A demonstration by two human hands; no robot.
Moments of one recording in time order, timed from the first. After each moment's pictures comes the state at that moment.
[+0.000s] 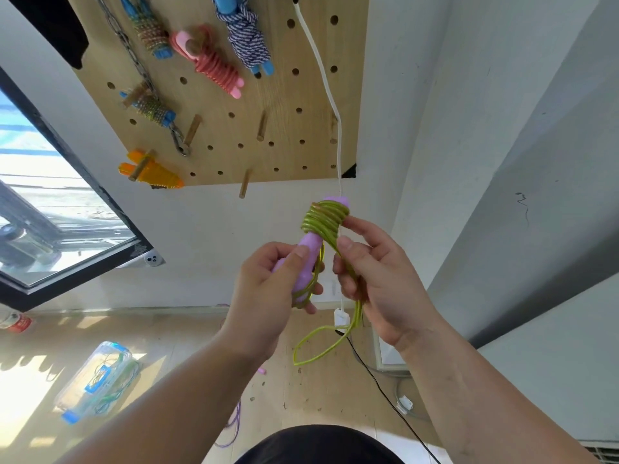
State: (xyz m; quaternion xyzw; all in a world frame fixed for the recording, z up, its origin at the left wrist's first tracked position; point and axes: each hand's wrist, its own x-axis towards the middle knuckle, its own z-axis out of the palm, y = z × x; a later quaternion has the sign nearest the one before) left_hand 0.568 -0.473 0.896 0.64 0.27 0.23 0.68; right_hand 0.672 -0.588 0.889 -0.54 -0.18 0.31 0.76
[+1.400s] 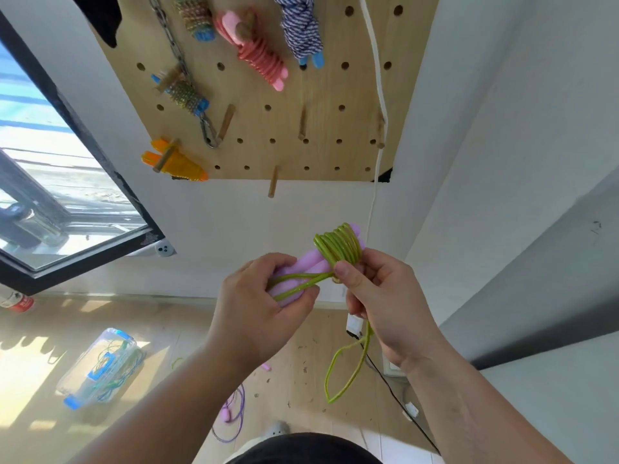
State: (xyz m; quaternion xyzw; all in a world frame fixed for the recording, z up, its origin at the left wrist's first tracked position) left_hand 0.534 -0.382 0.874 0.84 0.26 0.29 0.38; right_hand 0.654 -0.518 0.874 -0.63 -0.20 0.28 0.70
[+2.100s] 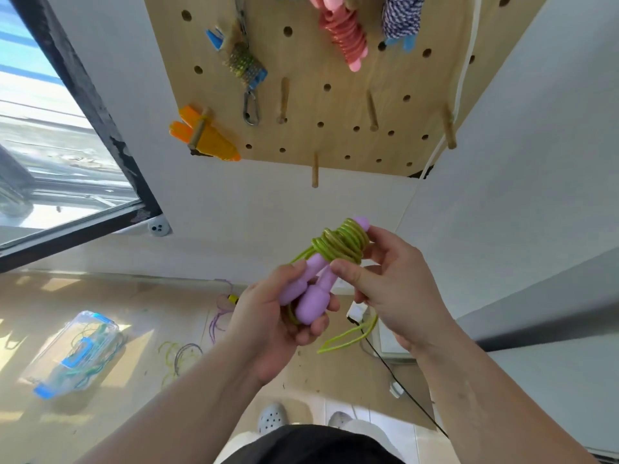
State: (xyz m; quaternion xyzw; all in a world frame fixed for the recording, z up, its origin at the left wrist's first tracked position) left_hand 0.486 -0.274 0.865 0.34 0.29 0.05 0.89; right_hand 0.608 -0.394 0.881 -0.75 -0.21 0.23 0.58
